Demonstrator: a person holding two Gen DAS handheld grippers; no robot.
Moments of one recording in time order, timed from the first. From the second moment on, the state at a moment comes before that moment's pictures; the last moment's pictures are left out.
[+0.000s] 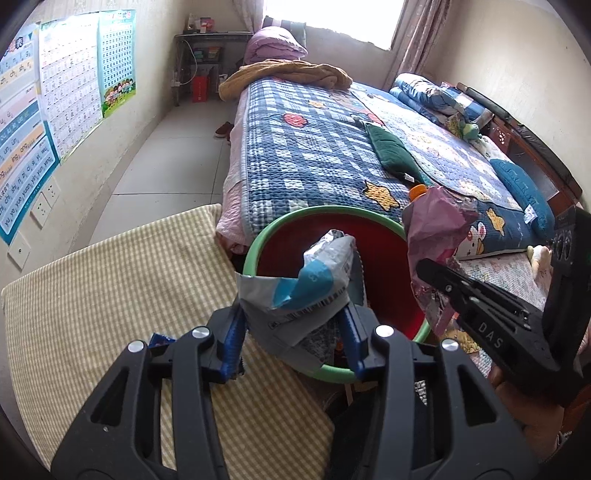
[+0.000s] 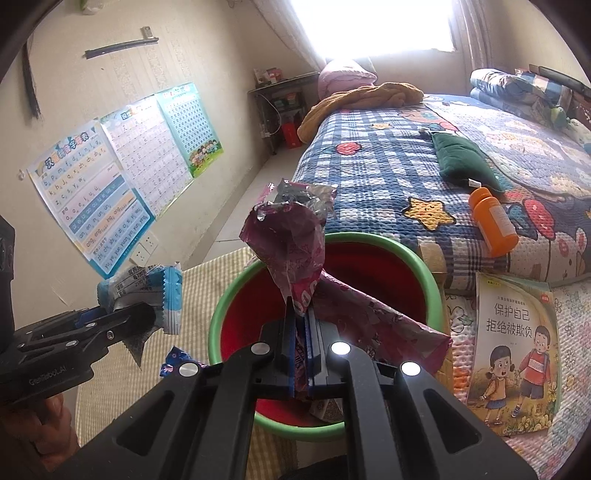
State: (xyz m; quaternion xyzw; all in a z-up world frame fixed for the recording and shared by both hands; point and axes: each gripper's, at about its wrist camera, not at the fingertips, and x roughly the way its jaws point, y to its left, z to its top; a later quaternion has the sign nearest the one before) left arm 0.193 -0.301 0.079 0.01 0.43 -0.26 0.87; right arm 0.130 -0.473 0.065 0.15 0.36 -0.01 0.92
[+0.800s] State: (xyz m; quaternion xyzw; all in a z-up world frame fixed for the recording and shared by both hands) left arm 0.199 -0.282 0.091 -0.02 0.42 -0.24 0.87; right arm 0.124 -0.471 0.059 0.15 0.37 -0.02 0.92
